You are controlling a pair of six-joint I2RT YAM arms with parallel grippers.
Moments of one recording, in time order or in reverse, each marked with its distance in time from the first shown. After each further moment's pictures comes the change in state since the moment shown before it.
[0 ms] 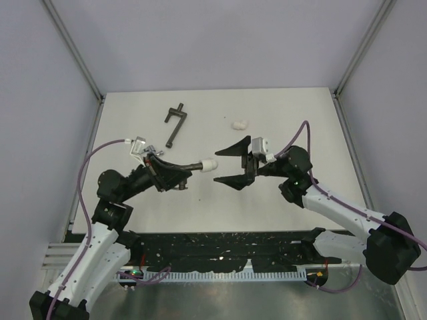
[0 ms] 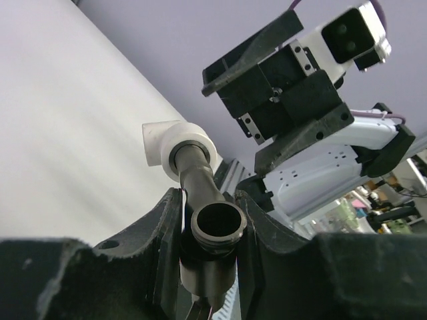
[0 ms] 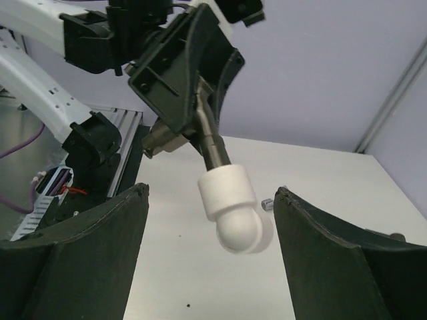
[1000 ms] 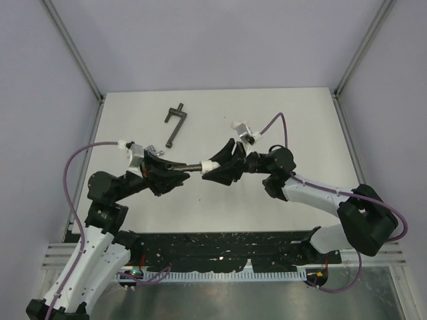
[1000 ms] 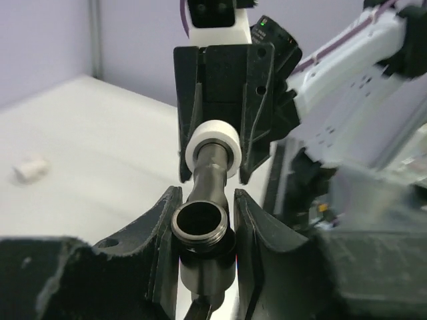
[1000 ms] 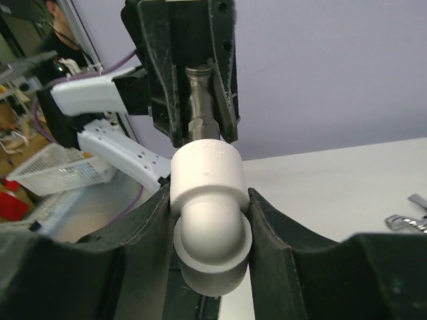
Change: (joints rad) left arm 0.000 0.004 0.096 0.019 0.129 0.262; right arm 0.082 0.246 0.031 0.378 -0.024 0.488
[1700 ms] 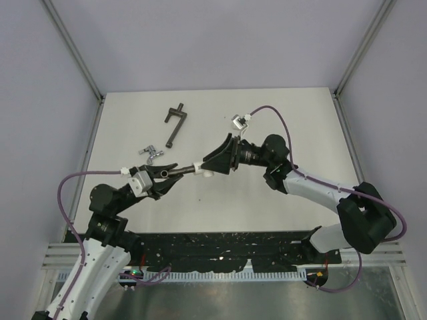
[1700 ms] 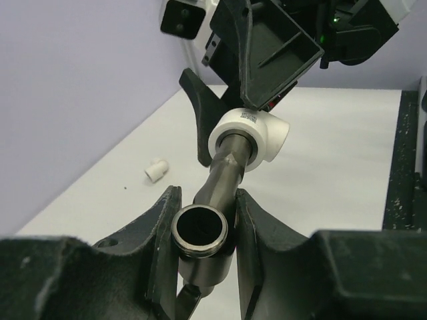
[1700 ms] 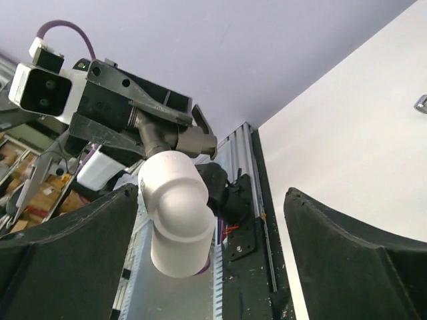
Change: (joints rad) left arm -0.003 -0.175 -0.128 -0.109 -0.124 0.717; right arm -0.048 0.051 0.082 -0.315 0.084 0.402
